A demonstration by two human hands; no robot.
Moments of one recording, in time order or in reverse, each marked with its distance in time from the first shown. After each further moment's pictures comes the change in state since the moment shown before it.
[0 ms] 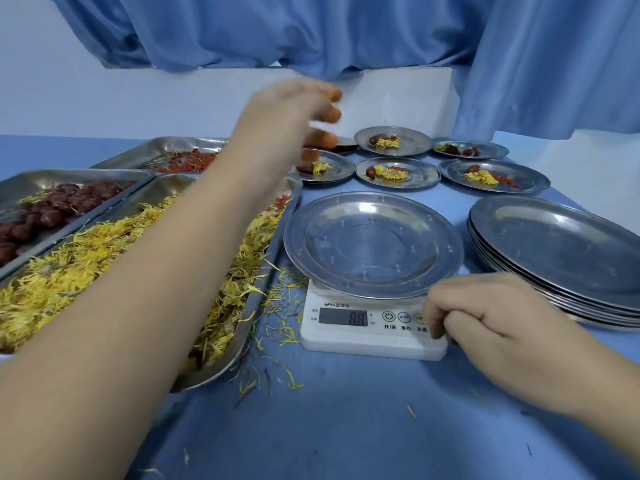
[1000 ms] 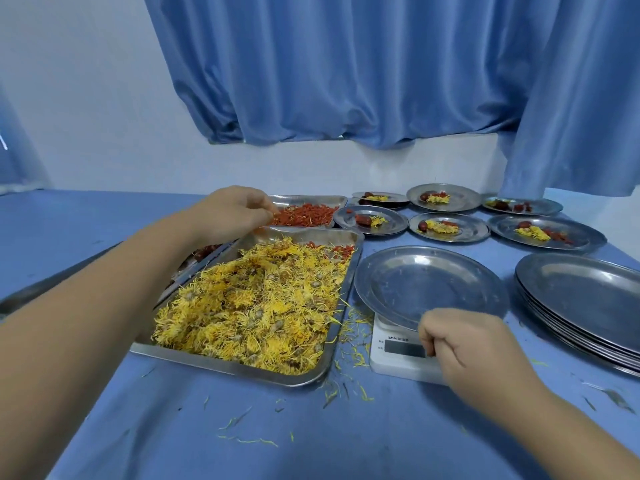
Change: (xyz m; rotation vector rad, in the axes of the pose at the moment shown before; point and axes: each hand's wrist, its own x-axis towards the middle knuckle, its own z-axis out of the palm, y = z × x) left_hand -0.018 0.024 -0.169 0.957 -0.150 -0.101; right_hand 0.023 -0.044 0.032 -0.030 0.383 -0.191
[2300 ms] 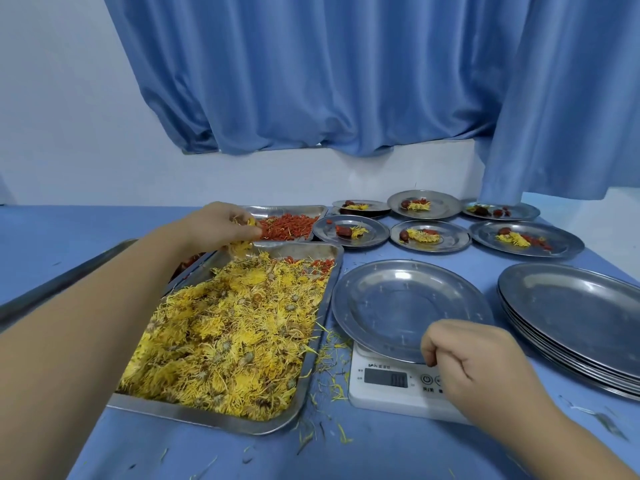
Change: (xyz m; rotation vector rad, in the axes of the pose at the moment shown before) left_hand 0.066 -0.026 0.017 -0.022 -0.041 -0.029; right_hand 0.003 0.029 -0.005 0.005 0.087 0.048
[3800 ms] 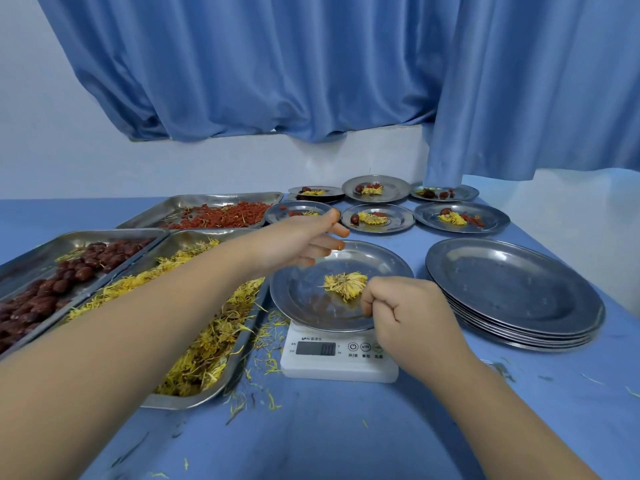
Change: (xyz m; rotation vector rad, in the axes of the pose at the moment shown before) left_hand -0.025 0.146 0.120 -0.524 -0.467 0.113; right_hand 0.002 0.009 -0.020 0.111 0.011 0.151
